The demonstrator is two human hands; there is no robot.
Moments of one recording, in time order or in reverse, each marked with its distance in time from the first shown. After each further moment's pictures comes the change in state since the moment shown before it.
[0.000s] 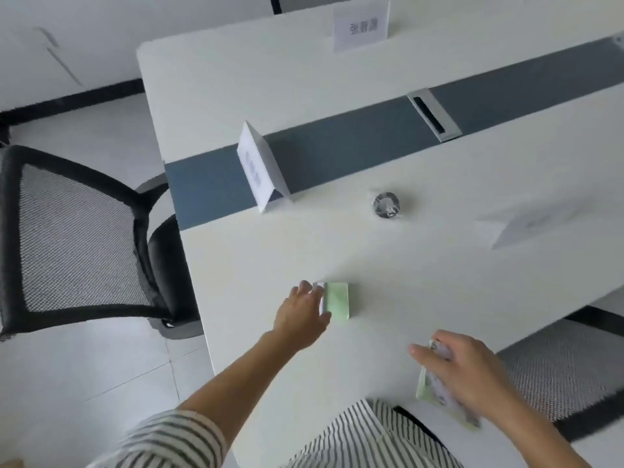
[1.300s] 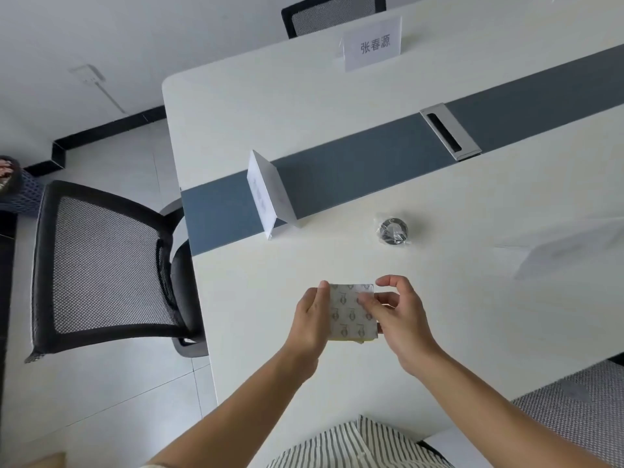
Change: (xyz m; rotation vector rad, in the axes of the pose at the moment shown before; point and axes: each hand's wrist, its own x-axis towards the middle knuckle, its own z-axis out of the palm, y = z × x) left_hand 0.000 0.076 -0.059 -1.226 0.155 -0.311; right_hand 0.098 -0.086 -0.002 0.940 0.005 0.054
